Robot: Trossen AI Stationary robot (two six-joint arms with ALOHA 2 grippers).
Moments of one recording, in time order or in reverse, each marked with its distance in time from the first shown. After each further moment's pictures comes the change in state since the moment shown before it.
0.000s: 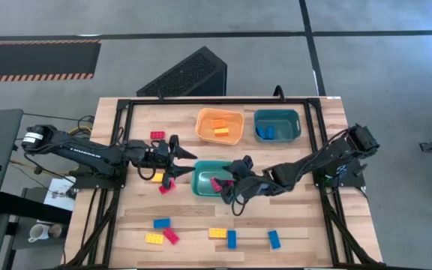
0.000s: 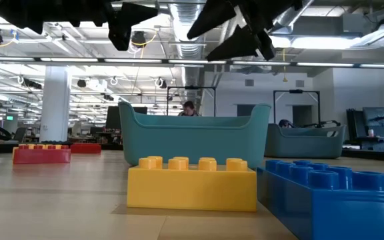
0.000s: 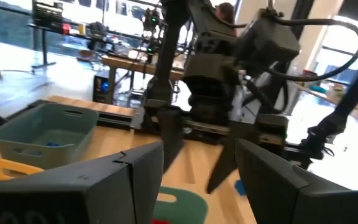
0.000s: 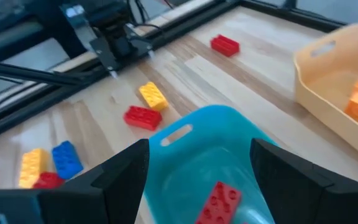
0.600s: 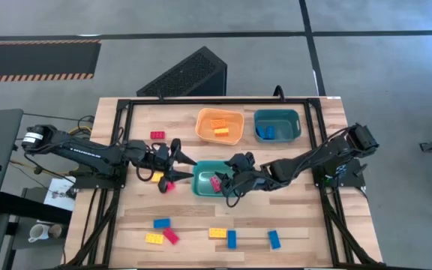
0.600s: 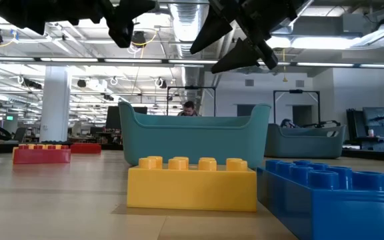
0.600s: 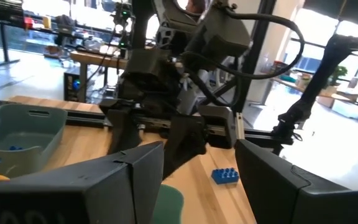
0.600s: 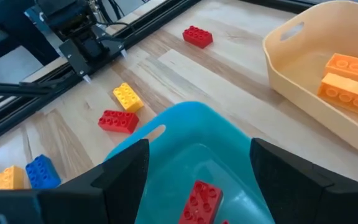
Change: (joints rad) left arm 0.000 0.000 0.000 -0.005 0.120 0.012; right arm -0.047 0.000 0.000 -0.072 -0.005 0.110
